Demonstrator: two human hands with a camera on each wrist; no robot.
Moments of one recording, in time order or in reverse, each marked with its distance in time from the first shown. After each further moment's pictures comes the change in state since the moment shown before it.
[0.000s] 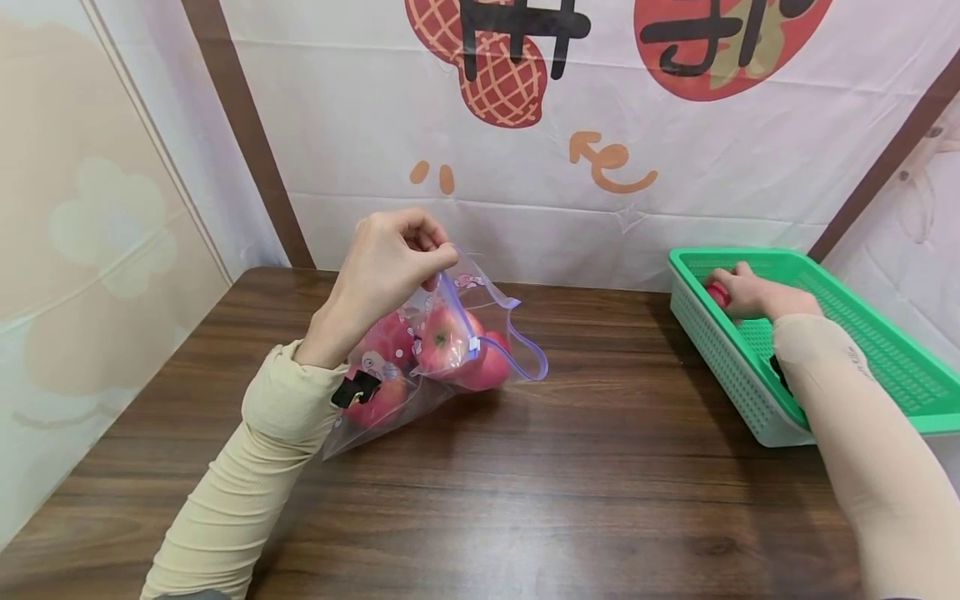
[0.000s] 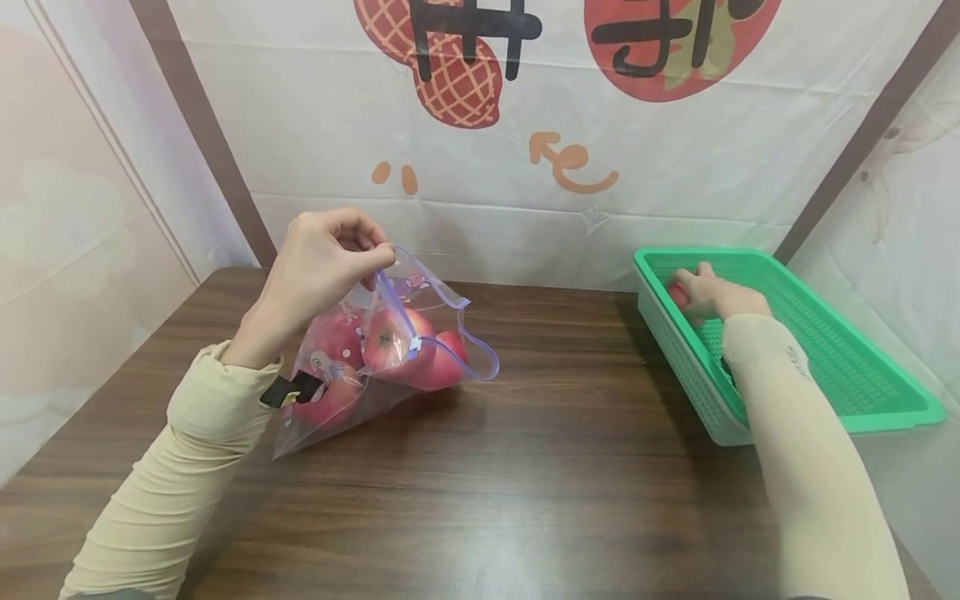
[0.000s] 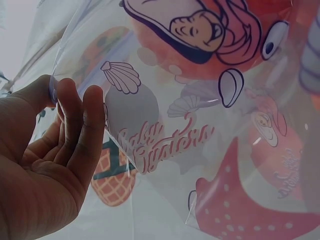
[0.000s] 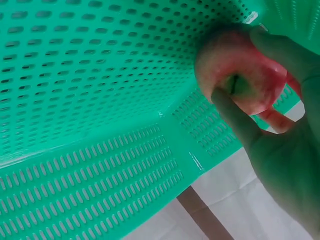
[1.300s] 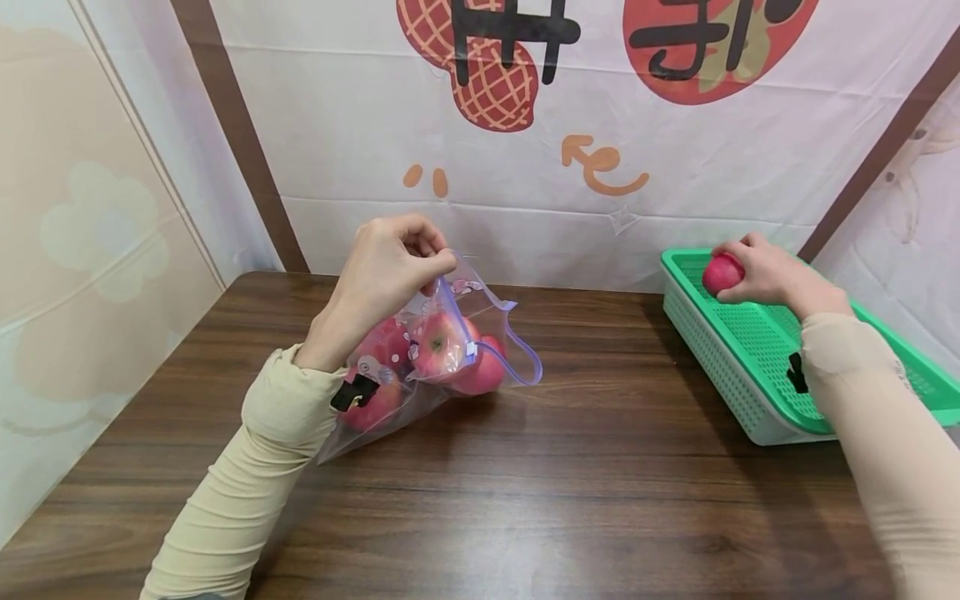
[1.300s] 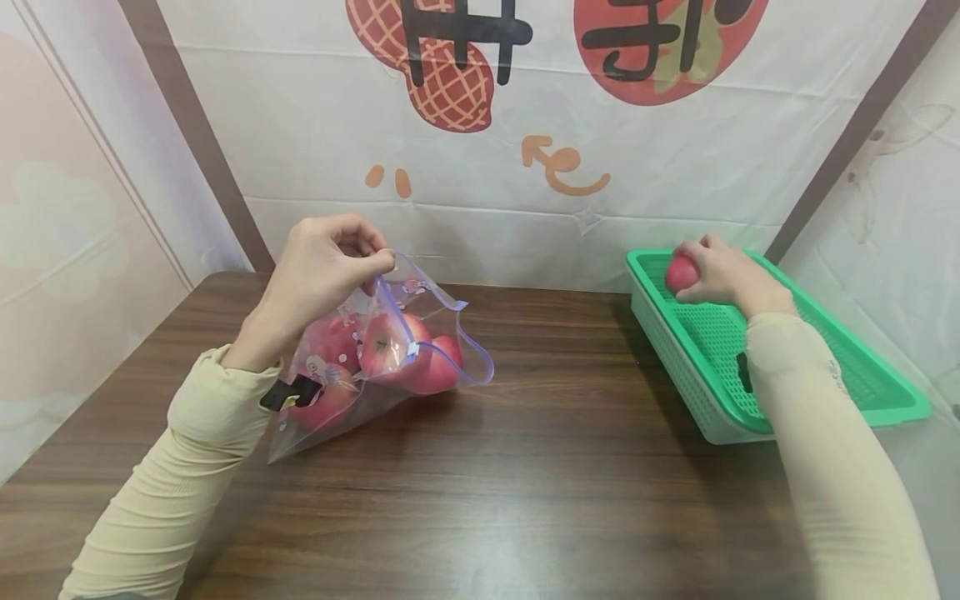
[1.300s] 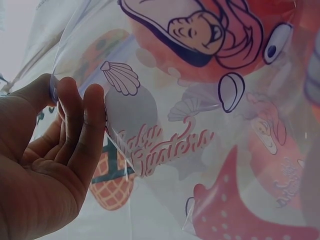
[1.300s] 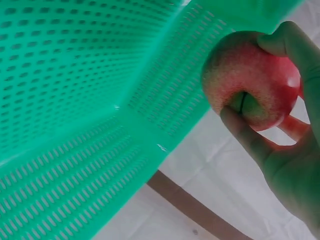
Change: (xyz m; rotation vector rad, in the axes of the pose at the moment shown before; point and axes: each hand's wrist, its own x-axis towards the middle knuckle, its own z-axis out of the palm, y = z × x) left_hand 0.000 0.003 0.004 -0.011 -0.024 -0.003; right_hand -0.032 -0.015 -0.033 -0.094 0.270 -0.060
